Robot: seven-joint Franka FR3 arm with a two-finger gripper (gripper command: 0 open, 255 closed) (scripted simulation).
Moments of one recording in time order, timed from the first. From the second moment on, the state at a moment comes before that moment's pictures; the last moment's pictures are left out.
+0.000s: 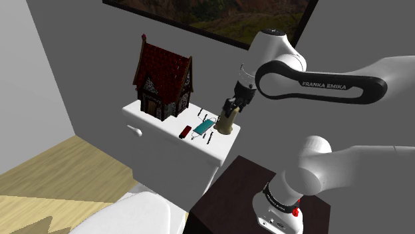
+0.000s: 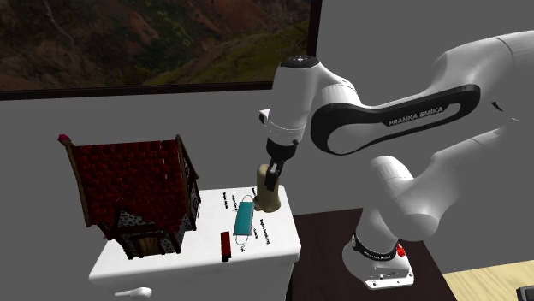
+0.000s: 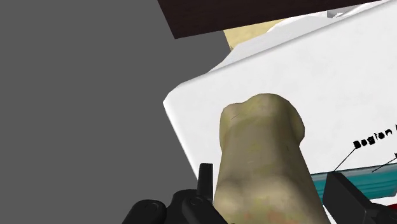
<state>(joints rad) -0.05 -0.87 0.02 -2.72 -0.13 1.98 0.23</state>
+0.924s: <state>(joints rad) -0.05 -0.88 0.03 -2.67 -0.13 1.93 0.23</state>
